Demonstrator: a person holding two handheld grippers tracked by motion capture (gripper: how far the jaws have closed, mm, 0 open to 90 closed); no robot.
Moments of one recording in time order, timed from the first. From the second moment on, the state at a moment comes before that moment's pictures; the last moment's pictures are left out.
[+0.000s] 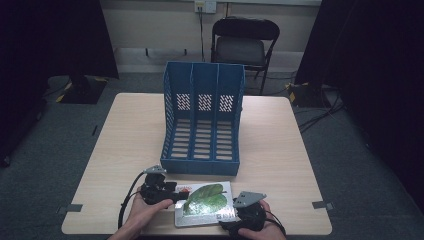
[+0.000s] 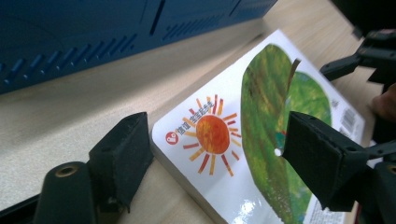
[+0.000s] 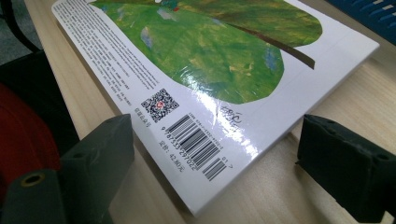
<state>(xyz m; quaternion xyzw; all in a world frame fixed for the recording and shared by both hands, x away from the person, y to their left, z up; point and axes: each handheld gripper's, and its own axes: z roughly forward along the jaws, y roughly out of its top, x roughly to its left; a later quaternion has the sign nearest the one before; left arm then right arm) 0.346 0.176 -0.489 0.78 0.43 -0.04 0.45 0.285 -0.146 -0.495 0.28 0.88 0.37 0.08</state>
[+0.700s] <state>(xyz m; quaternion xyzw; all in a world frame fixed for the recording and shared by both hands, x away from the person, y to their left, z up) 0.350 0.186 -0.488 0.75 0.45 -0.10 0.47 0.284 -0.139 -0.497 0.27 0.89 0.35 0.10</state>
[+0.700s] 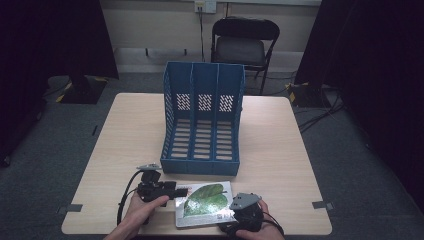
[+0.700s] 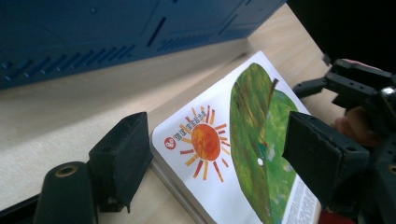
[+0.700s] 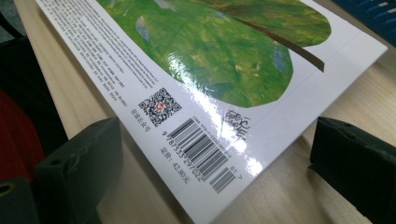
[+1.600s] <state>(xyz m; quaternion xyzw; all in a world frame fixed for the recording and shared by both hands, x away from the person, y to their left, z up) 0.345 0.204 -0.491 0.68 0.49 -0.17 0.52 0.285 -0.139 -0.499 0.28 0.88 0.36 0.10</state>
